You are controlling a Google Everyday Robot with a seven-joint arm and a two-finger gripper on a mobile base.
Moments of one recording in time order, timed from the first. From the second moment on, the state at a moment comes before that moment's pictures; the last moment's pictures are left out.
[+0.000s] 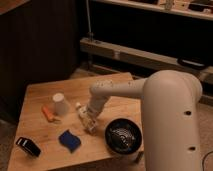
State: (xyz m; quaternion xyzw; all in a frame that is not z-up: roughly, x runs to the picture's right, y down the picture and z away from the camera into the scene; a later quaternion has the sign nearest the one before) arm -0.098 0.183 0.838 -0.45 0.00 0.37 0.81
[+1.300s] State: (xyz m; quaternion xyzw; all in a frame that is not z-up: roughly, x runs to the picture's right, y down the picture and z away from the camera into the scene) arm 0.080 0.181 0.708 -0.49 0.02 0.40 0.77
